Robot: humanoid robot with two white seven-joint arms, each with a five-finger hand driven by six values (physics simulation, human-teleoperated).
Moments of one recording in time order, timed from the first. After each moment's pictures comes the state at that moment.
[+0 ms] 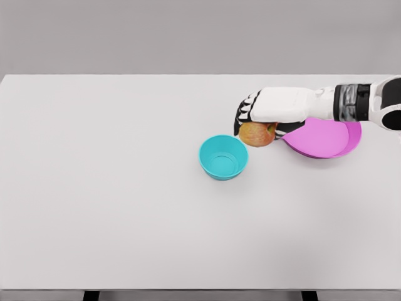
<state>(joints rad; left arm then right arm) 0.04 0.00 -0.25 -0.19 0.19 0.09 -0.12 -0.90 -0.75 0.85 -1.51 0.27 -0.61 0.61</state>
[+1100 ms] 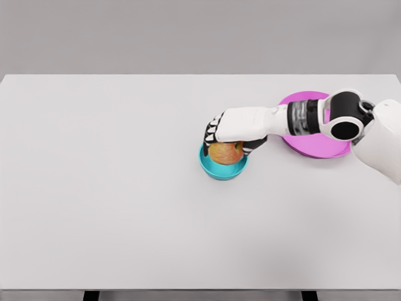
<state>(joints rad) 0.04 0.00 -0.25 -0.19 0.19 0.09 -0.12 -0.91 -0.59 0.94 -1.43 0.33 -0.61 0.61</state>
